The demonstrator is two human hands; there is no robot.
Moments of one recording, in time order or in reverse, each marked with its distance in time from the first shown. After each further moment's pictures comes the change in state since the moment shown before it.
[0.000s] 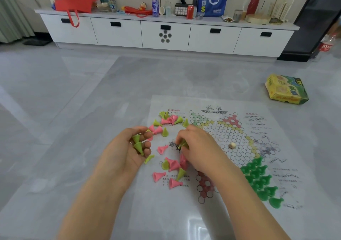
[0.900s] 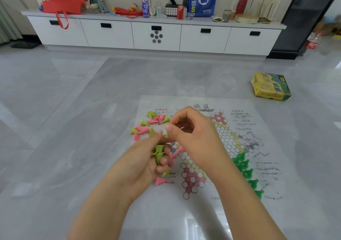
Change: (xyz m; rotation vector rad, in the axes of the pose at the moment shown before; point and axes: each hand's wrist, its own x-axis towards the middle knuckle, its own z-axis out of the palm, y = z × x) left_hand -0.022 -0.027 0.035 0.196 -0.272 -0.130; right_hand -0.028 -0.007 -0.029 0.884 0.347 -0.028
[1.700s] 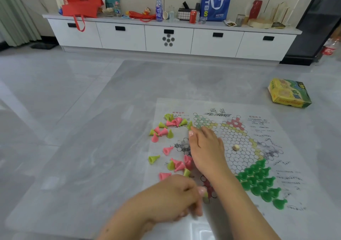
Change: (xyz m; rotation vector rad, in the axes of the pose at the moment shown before) left_hand -0.024 -0.025 -0.017 0.880 -0.348 -0.035; right_hand 0.013 0.058 0.027 -0.756 -0.055 0.249
